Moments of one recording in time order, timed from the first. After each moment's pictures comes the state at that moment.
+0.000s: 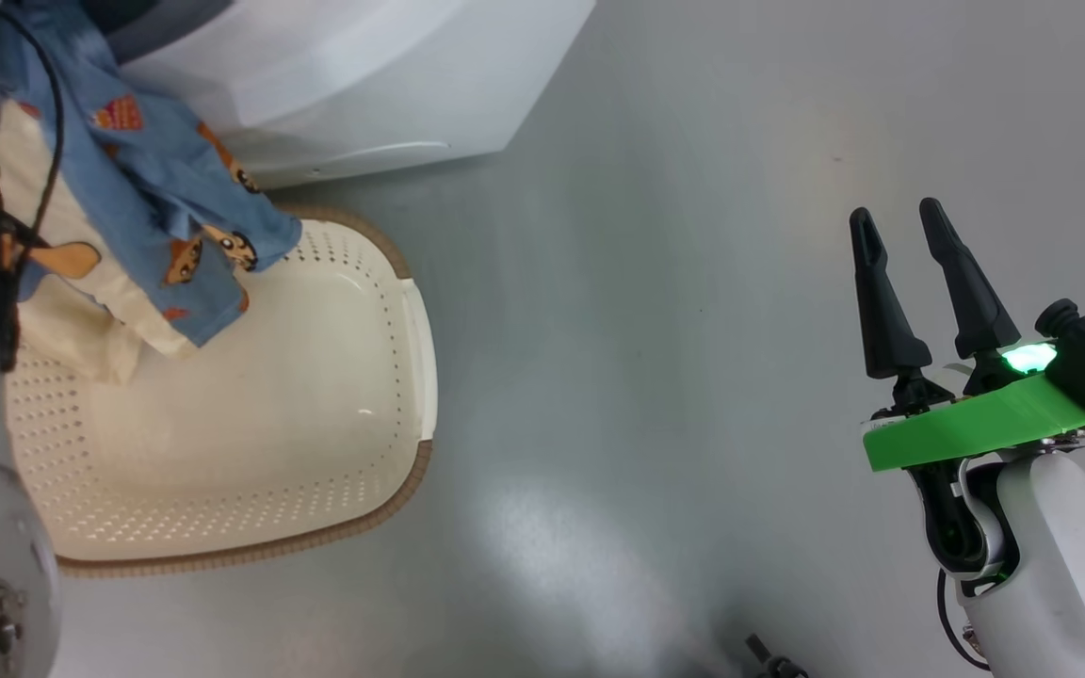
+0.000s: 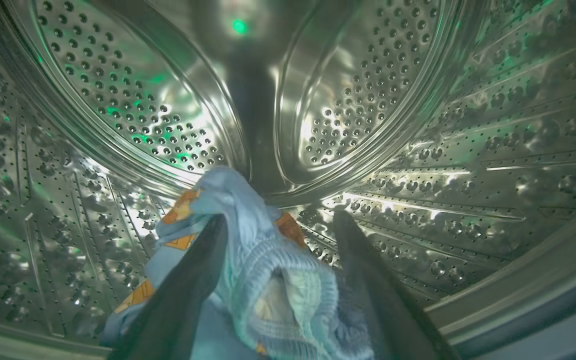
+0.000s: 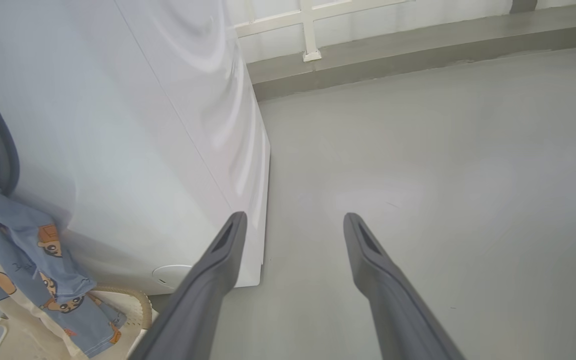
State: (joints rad) left arm -1.44 0.20 0.02 1.13 -0.18 -0.10 -0.22; right arm -0.38 -0.17 0.15 0.19 0.50 0.12 -0.25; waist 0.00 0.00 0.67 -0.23
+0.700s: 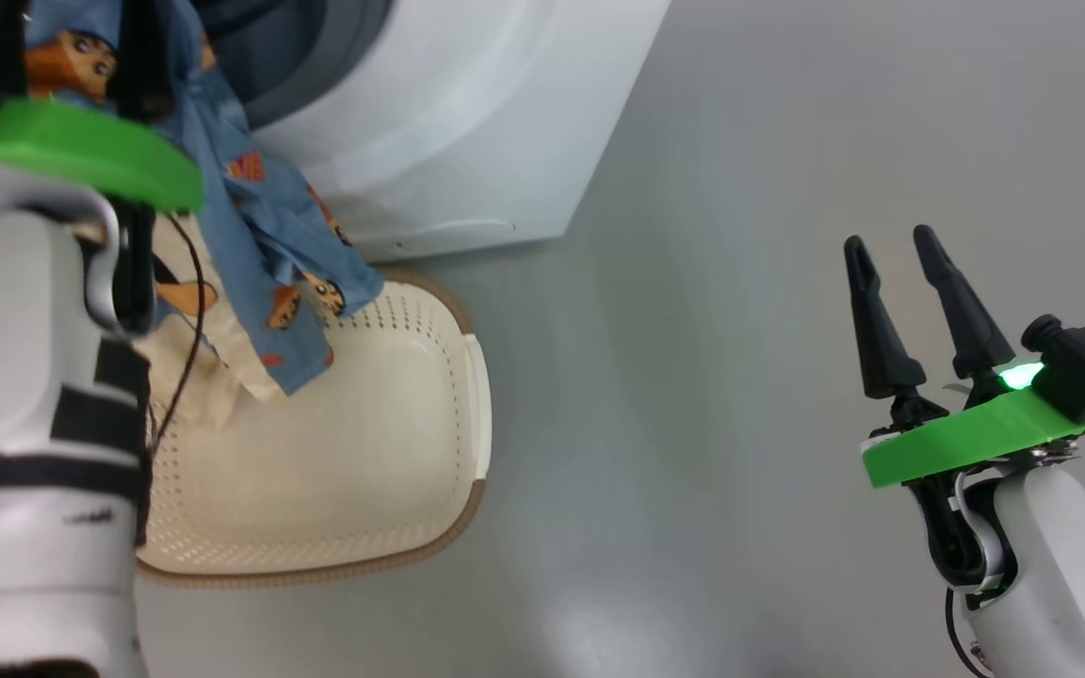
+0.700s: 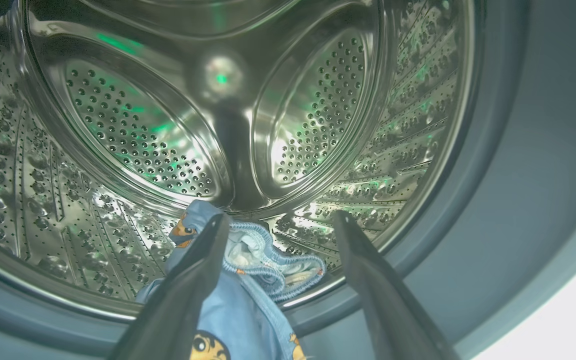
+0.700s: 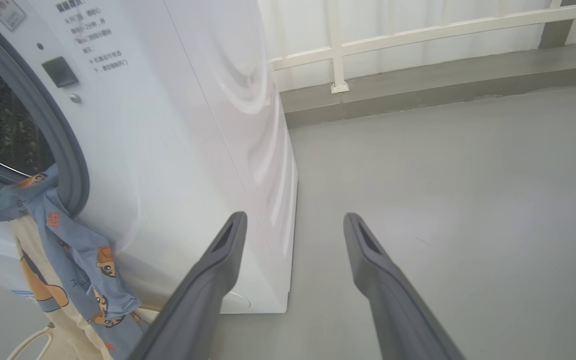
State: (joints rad) left arm -1.07 0.14 -0.05 0.83 -0.25 -0.13 -0.26; right arm -0.38 -0.20 0.18 0.24 0.50 0.12 -0.25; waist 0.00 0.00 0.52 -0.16
